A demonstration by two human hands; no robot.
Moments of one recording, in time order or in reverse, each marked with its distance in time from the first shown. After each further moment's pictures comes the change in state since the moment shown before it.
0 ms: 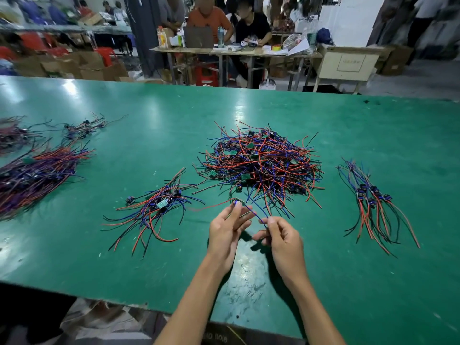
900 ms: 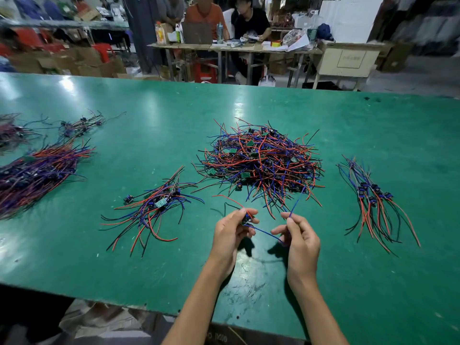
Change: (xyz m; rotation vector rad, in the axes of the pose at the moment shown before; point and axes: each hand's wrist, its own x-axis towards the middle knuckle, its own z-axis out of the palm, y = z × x) left_hand -0.010 -0.004 0.001 0.233 -0.037 0.020; right_hand 0.003 0.005 -0.014 0.168 0.252 -0.060
